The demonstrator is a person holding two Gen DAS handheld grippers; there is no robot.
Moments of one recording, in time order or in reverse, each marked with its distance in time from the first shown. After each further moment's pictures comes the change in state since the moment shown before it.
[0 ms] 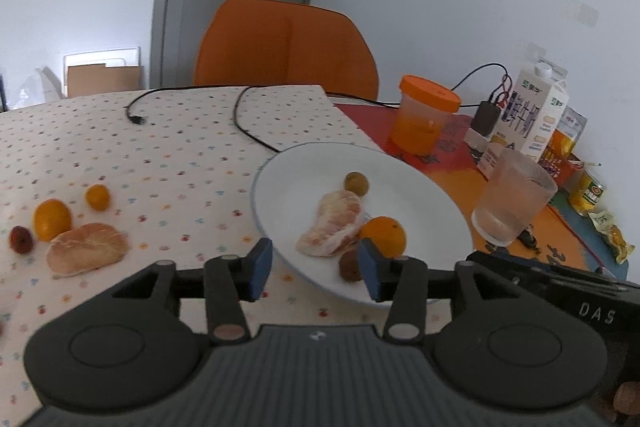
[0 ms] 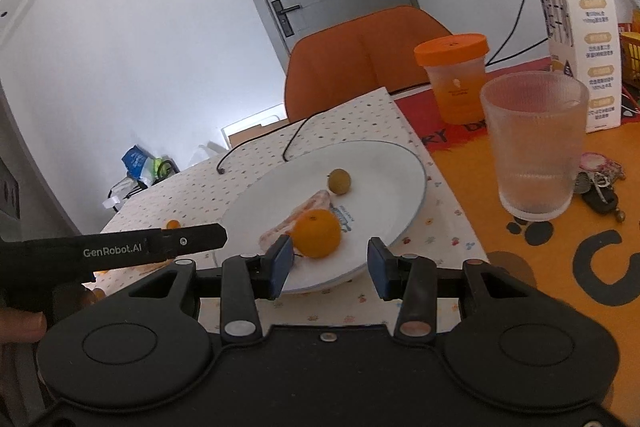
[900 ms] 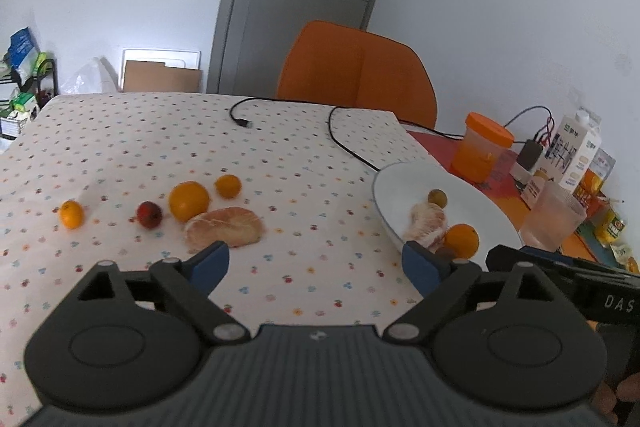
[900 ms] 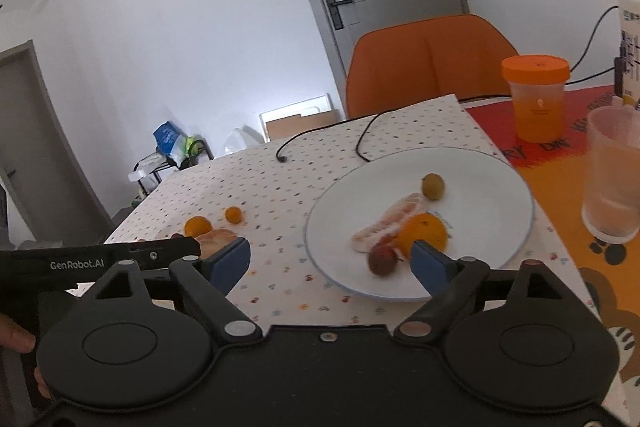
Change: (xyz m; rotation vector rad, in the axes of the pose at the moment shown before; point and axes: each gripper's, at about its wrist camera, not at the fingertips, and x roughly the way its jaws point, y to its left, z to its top) left arm -0.069 0.078 -0.015 -0.110 -0.062 0.100; right arm 0.014 0.076 0.000 -0.115 0.020 0.068
